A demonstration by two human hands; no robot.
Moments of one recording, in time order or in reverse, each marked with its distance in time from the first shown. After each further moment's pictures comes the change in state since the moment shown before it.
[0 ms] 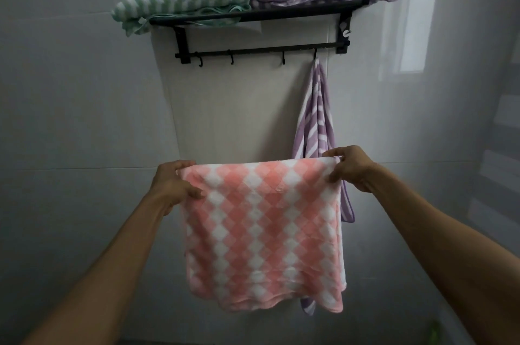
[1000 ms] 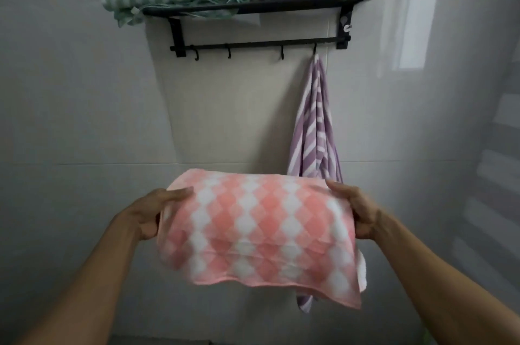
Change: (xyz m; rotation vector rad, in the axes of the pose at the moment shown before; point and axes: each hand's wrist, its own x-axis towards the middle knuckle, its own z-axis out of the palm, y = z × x) left_hand -0.015 -0.031 -0.022 -0.362 -0.501 -0.417; right_hand -0.034 0.066 0.021 0.748 -0.470 0.297
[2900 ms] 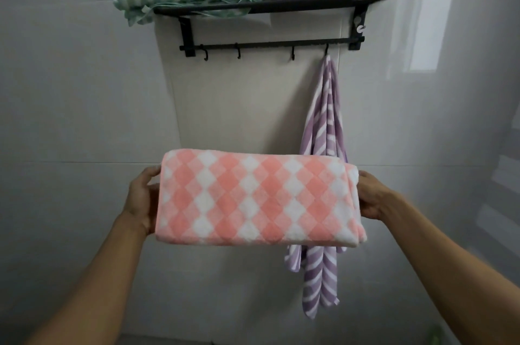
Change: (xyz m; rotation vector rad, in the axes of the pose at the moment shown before) left_hand -0.005 0.008 -0.008 -0.274 0.172 0.256; right_hand 0.016 -0.039 0.017 -0.246 0.279 -0.176
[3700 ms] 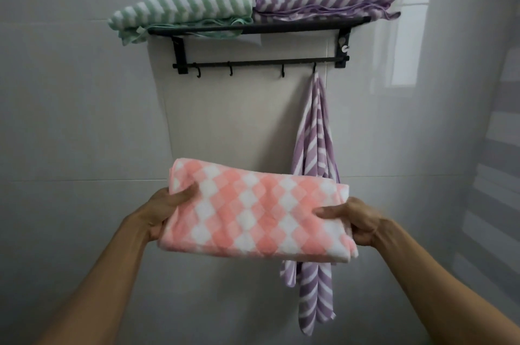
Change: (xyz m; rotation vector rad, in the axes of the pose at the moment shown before) left_hand 0.010 0.013 0.028 0.323 -0.067 -0.006; right_hand -0.023 0.015 0.006 0.122 -0.300 0.114
